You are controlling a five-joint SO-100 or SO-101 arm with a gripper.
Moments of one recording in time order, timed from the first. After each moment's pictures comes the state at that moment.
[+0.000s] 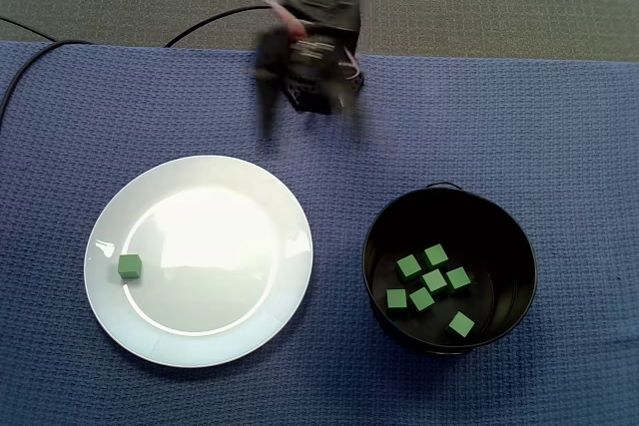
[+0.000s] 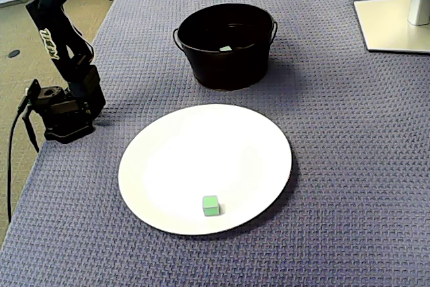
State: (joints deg) arm 17.0 100.5 46.0 62.8 -53.1
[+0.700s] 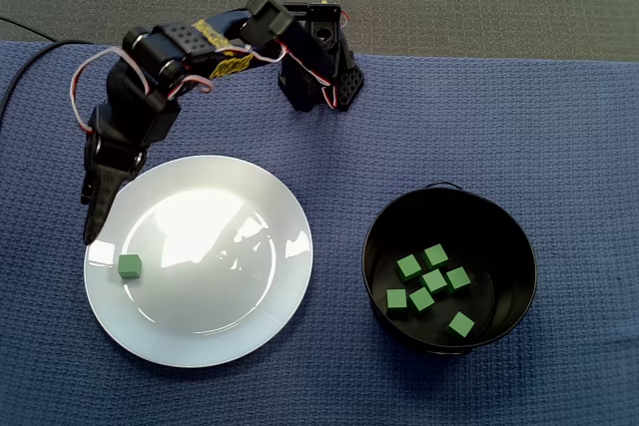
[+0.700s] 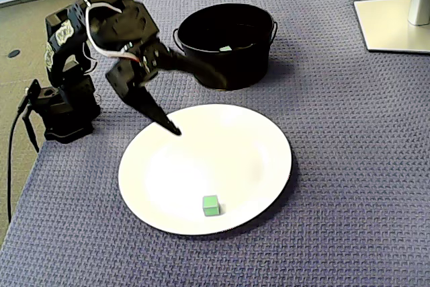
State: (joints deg) arm 44.2 59.1 28.0 76.3 -39.3
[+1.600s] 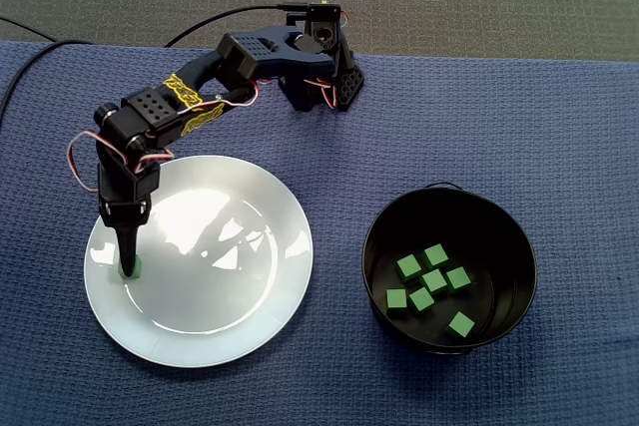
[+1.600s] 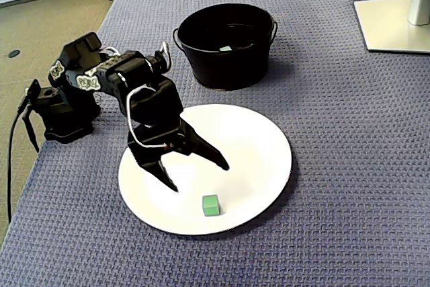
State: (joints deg) arm 44.7 36.3 20.8 87.1 -46.1
